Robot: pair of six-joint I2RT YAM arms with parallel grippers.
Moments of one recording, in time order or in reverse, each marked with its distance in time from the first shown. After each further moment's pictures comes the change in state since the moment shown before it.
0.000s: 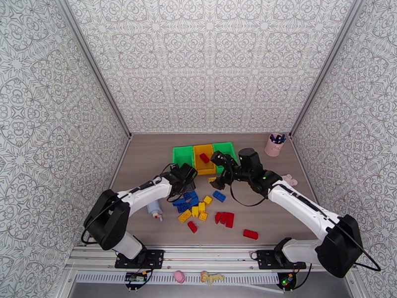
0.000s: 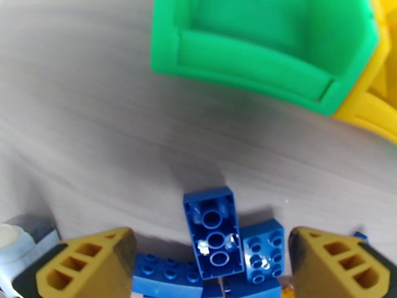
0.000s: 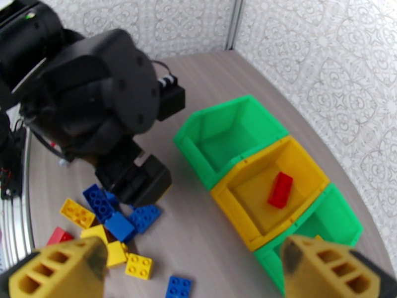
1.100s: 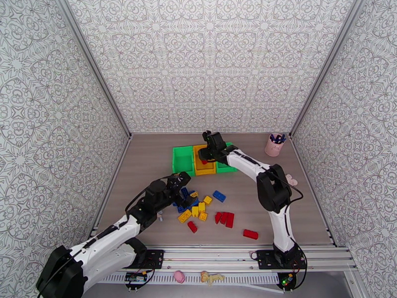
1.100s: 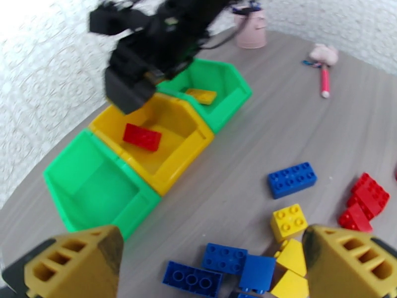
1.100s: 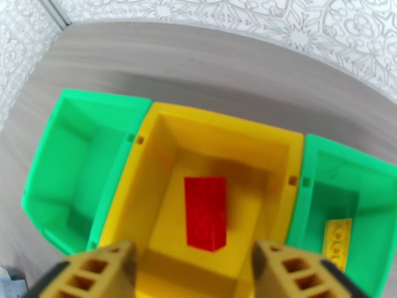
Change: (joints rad) left arm 0.019 -0.649 -0.541 0.755 0.341 1.111; right arm -0.002 0.753 0.649 -0.098 0.447 0.574
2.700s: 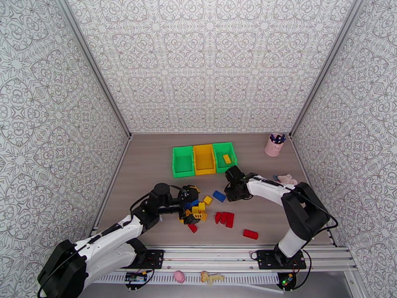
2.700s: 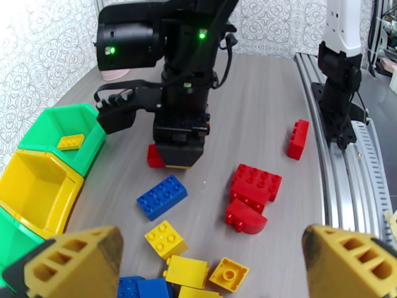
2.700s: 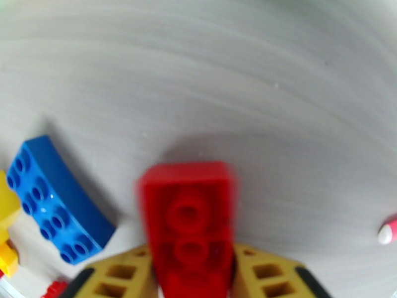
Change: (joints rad) left arm -0.030 0.042 -0.059 0.058 0.581 0.154; right arm -0.001 -0.394 -0.718 -0.242 0.040 0.083
